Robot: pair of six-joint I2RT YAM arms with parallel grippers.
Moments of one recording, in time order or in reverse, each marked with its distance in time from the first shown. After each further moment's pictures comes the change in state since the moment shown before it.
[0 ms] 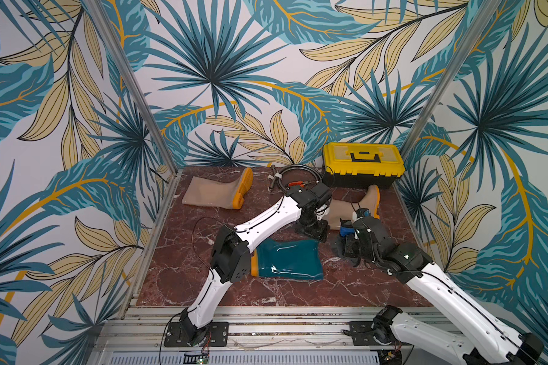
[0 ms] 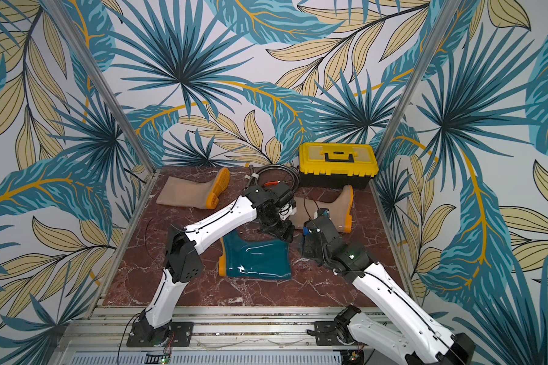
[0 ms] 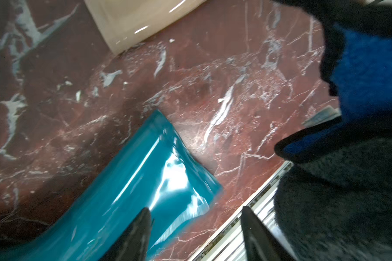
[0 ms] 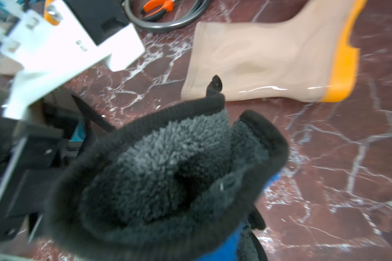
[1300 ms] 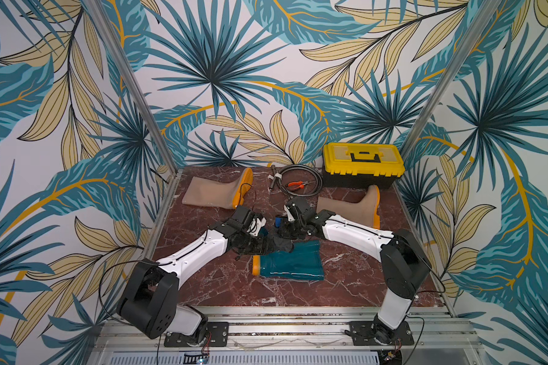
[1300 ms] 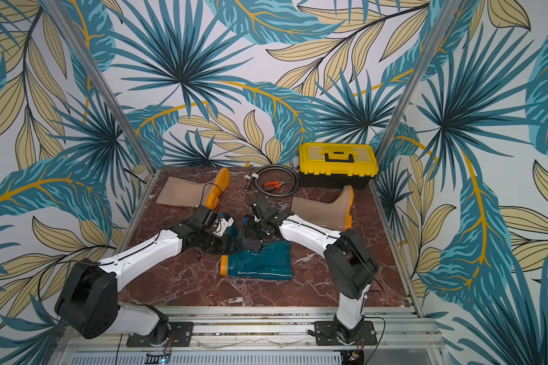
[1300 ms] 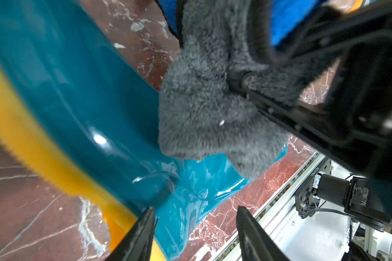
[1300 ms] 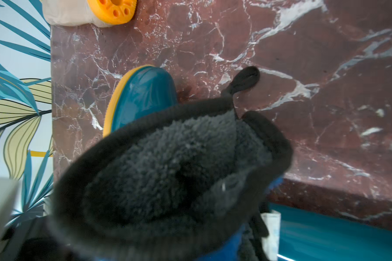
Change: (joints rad) left arm 0.386 -0.800 -1.297 0.676 0.153 -0.068; right arm 0.125 0.889 0.359 0.453 -0.431 0.145
